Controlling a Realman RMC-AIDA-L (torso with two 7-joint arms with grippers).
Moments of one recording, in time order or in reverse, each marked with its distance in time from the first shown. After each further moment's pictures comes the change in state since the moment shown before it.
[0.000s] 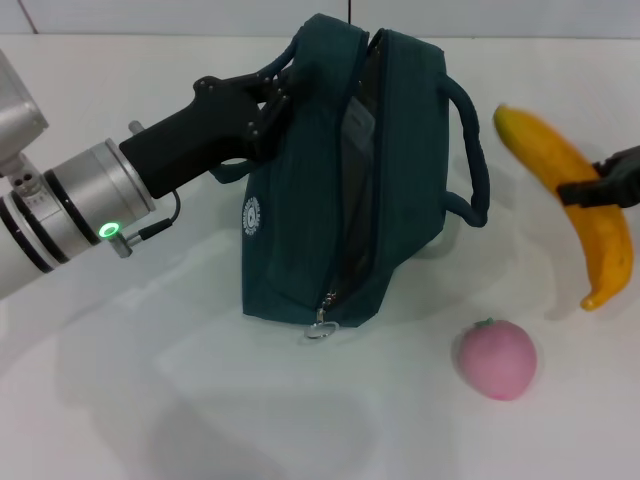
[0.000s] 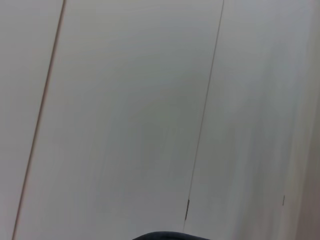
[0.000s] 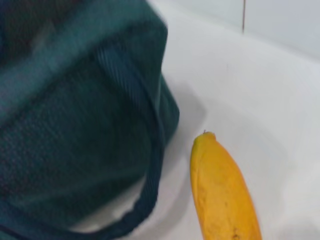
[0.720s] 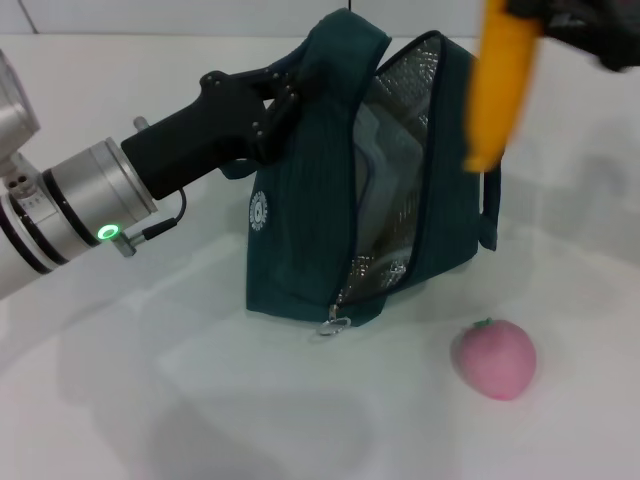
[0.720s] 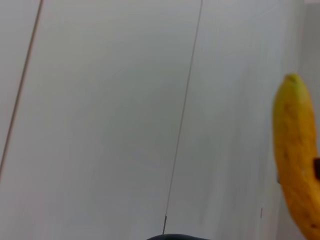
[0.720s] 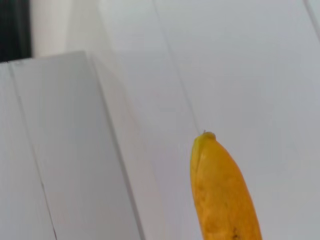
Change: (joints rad) left arm 0.001 -0.001 0.002 0.008 0.000 0.072 0.000; right arm -0.008 0.004 0.150 0.424 0.939 -0.133 -0.629
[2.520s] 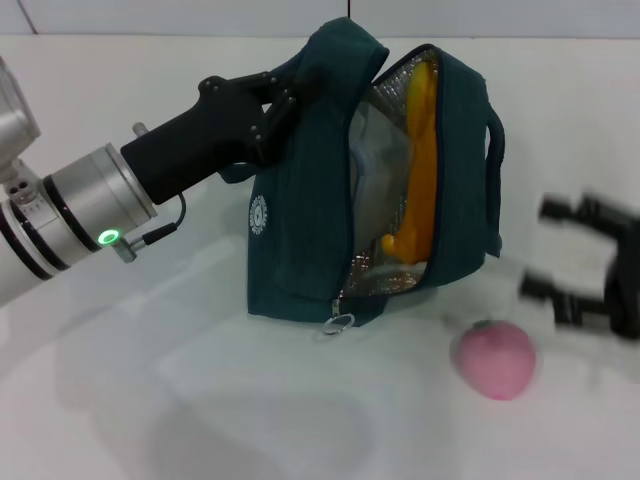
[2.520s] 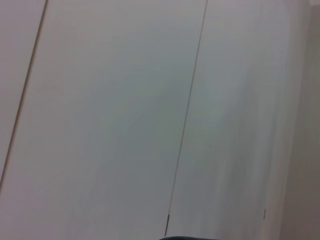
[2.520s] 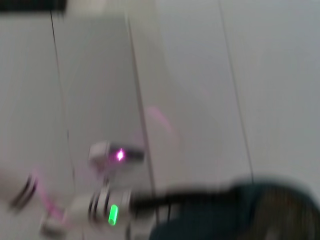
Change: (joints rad) left arm 0.001 -0.001 0.006 -0.020 -0.015 -0.003 0.011; right arm -0.283 -0.052 -0.319 0.182 0.124 -0.059 -0.511
